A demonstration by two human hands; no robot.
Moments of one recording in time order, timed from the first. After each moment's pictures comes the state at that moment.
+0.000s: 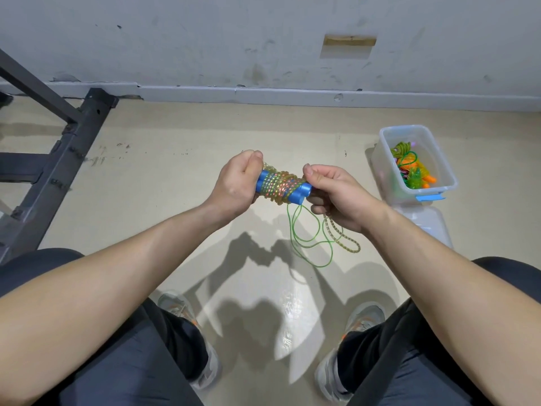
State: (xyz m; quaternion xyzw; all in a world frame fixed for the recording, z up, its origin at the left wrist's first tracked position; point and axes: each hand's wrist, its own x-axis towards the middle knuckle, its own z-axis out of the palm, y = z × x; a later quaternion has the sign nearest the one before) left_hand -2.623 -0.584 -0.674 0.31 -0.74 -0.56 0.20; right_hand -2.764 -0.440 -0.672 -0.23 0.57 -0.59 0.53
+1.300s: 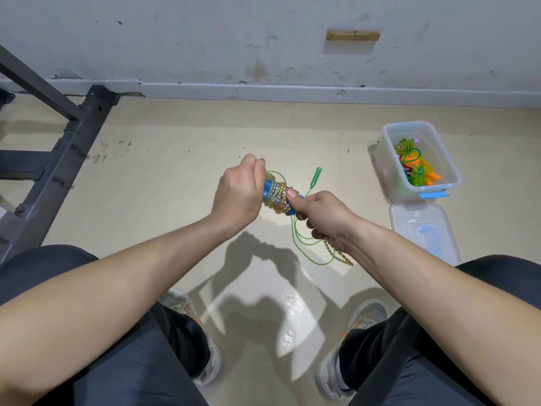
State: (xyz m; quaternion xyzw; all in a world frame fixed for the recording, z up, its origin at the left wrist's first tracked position) left_hand -2.618 -0.575 -0.693 0.35 -0.86 -0.30 0.22; right_hand -2.731 -0.443 -0.692 -0.16 0.76 -0.43 0.47
